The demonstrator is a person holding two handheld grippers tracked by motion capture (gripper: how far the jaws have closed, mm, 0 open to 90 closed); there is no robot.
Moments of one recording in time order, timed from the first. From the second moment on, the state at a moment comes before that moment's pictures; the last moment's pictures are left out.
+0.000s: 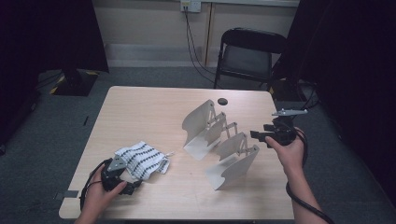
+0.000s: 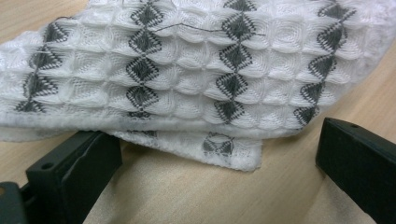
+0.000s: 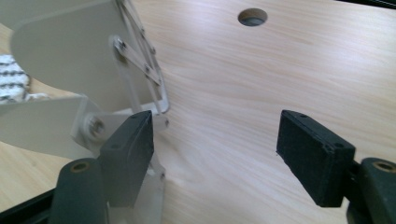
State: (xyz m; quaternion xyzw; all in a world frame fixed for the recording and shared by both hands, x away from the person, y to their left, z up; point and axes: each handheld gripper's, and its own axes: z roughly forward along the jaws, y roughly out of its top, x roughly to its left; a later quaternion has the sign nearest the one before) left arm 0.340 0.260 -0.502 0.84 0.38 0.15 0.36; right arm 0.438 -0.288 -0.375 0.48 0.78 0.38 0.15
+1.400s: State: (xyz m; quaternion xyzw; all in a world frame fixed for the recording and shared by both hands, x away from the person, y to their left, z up) left arm 0.336 0.260 -0.495 0.84 0.38 0.14 0.36; right arm 0.394 -0.301 -0.499 0.46 0.79 0.35 0.20
